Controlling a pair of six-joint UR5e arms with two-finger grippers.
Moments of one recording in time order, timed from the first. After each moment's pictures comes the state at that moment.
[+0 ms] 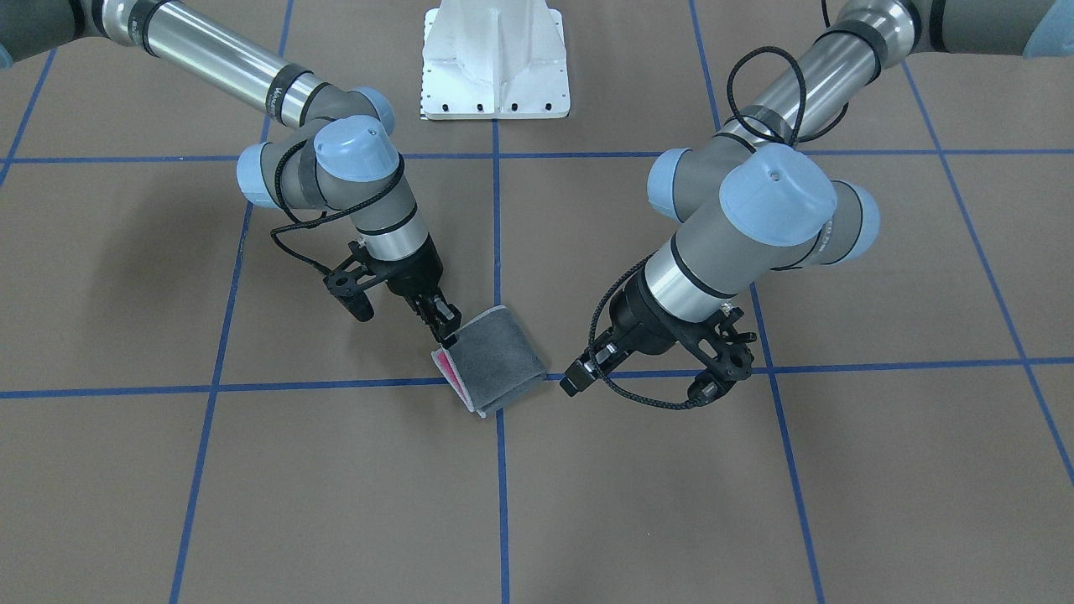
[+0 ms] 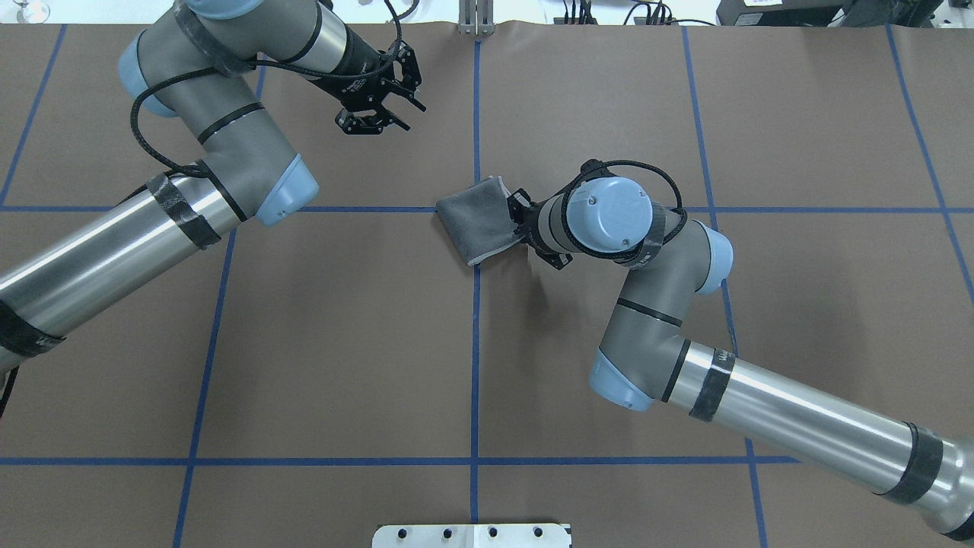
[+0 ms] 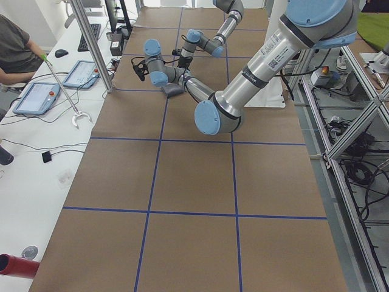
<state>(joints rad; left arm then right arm) -0.87 -2.40 -1.24 -2.26 -2.18 -1.92 0.55 -0.93 1.40 -1.00 1.67 2.13</state>
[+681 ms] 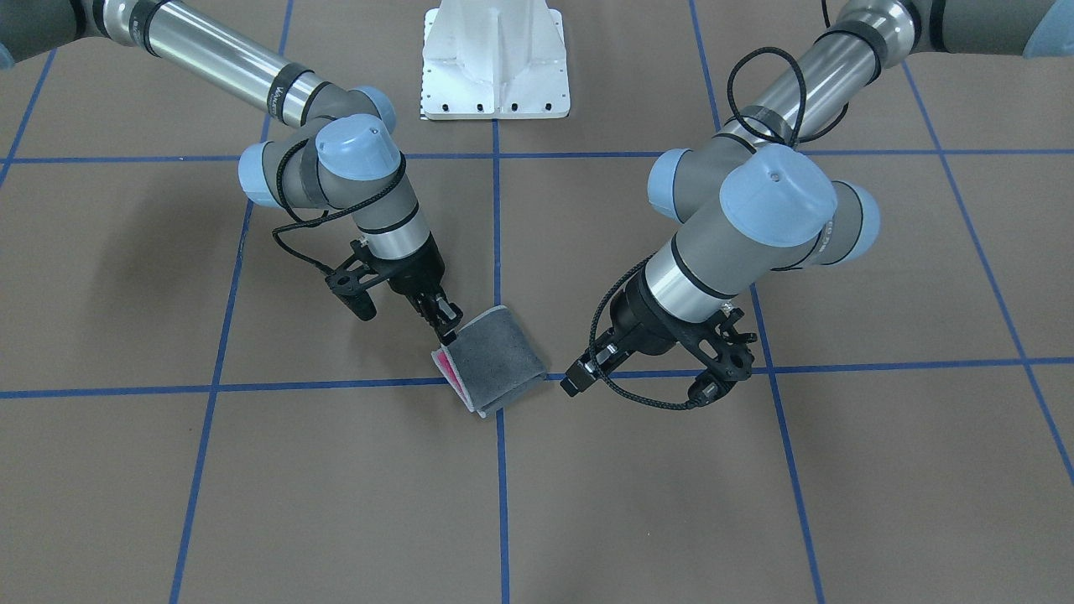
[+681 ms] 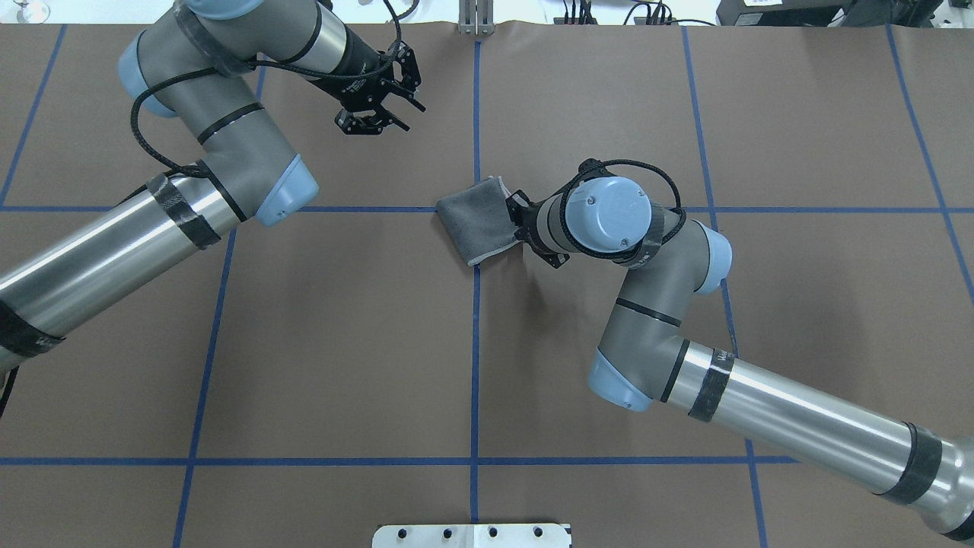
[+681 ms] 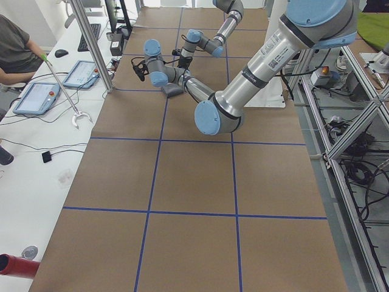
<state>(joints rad) -0.87 -2.40 -1.24 -2.26 -2.18 -1.92 0.55 -0.92 1.40 -1.00 1.67 2.11</state>
